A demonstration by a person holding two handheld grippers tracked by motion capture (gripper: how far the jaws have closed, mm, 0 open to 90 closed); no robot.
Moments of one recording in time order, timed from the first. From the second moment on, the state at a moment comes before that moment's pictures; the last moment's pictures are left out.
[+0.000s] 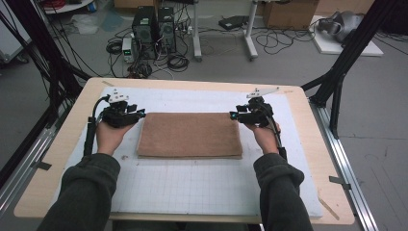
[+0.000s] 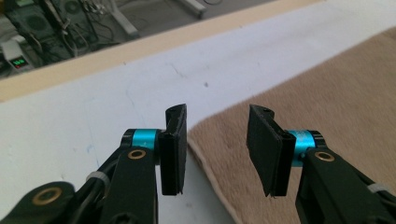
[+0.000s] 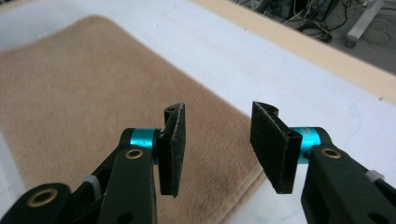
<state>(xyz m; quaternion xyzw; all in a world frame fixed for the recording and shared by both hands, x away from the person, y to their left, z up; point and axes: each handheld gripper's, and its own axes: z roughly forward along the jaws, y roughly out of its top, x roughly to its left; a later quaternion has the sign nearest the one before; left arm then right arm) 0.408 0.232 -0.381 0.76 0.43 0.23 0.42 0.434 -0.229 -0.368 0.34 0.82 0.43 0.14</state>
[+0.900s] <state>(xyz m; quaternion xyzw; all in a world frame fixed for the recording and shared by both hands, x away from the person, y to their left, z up) 0.346 0.227 -0.439 0.83 0.36 0.17 0.39 0.377 -0.225 -0.435 0.33 0.86 0.39 0.07</state>
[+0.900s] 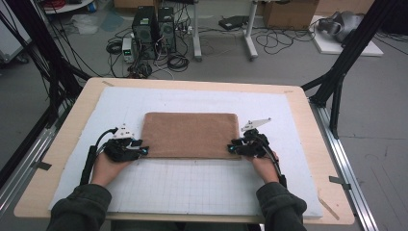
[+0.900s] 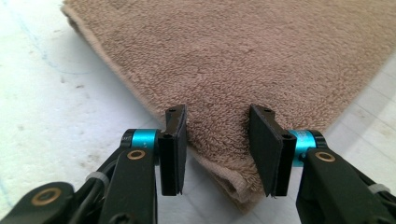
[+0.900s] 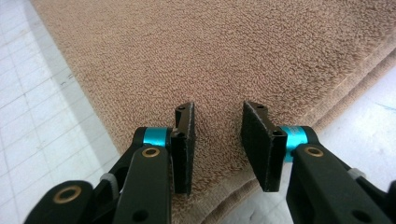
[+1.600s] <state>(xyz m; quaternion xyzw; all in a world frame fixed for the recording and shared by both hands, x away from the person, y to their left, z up) 0.344 0.231 -0.439 0.82 0.38 0.17 0.40 0.373 -0.226 -0.436 0.34 0.85 0.40 0.07</state>
